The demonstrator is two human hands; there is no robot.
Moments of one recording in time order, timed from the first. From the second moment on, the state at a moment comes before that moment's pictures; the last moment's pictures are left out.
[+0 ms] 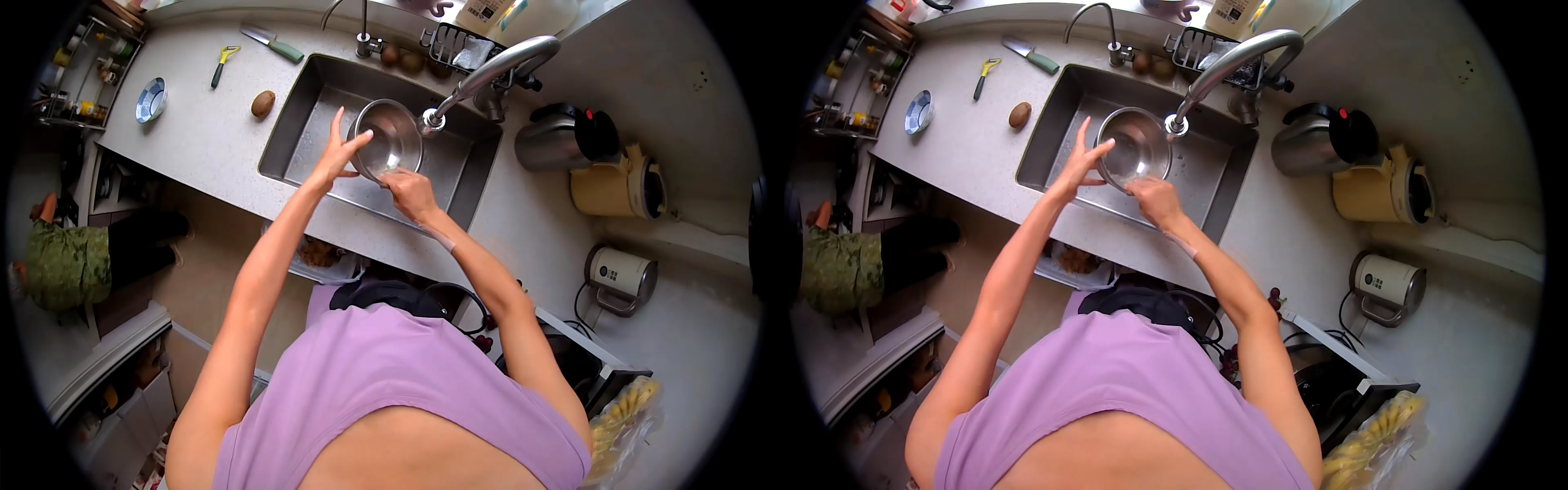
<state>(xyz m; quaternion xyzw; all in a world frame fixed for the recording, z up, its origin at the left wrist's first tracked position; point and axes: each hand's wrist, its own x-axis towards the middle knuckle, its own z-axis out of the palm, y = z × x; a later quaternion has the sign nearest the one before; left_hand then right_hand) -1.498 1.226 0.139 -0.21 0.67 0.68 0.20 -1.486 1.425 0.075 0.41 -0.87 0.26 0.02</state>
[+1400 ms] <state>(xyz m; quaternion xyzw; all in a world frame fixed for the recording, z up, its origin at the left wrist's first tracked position) -1.503 1.224 0.074 -0.08 0.90 0.42 0.07 -1.461 1.388 0.085 0.25 -0.81 0.42 -0.33</state>
